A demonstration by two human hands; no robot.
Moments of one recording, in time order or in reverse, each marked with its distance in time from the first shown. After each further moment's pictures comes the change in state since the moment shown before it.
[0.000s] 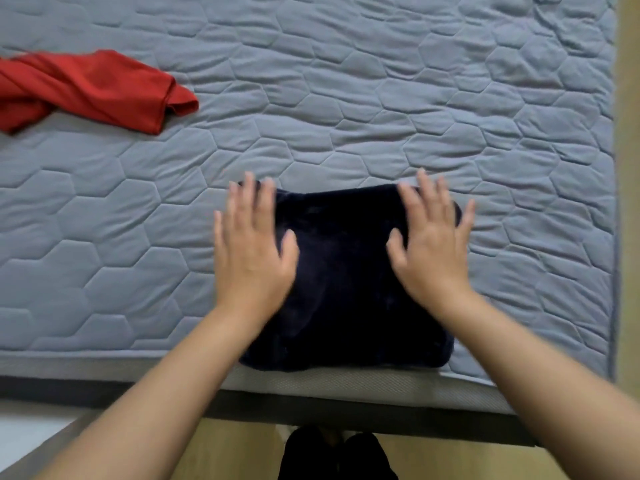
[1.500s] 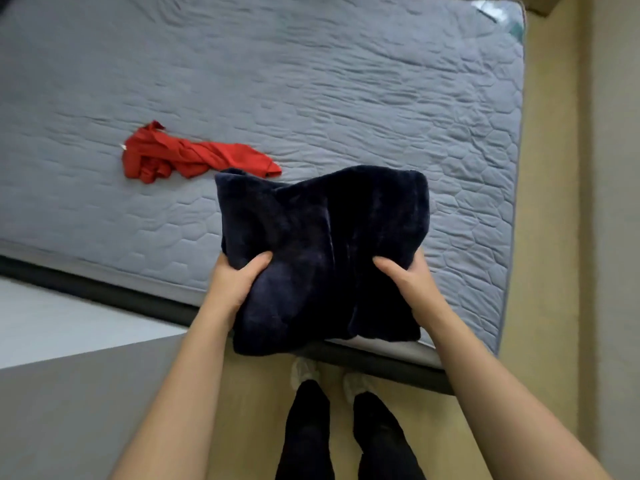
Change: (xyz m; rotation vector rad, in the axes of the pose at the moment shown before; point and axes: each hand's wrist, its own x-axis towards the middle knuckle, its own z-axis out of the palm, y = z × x) left_hand -0.113 0.064 -0.307 -0.911 0.016 -0.781; right_hand -0.105 -0.103 -0.284 1.238 -0.314 0.369
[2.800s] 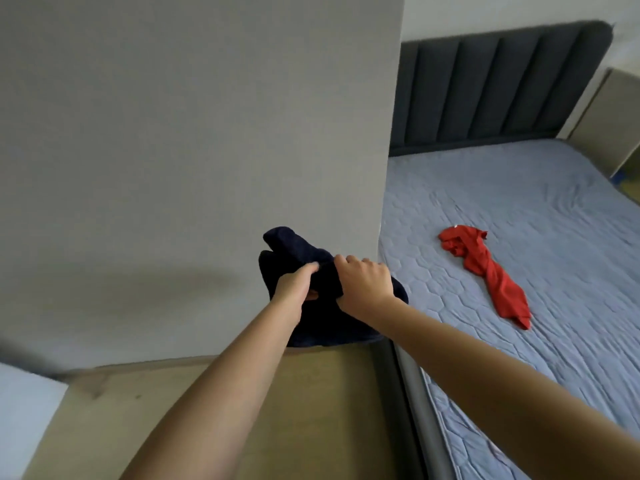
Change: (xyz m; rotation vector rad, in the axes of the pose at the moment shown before) left_hand -0.373 -0.030 -0.156 -0.784 0.876 -0.333; right_hand -0.323 -0.100 0.211 -1.391 -0.971 -1.540
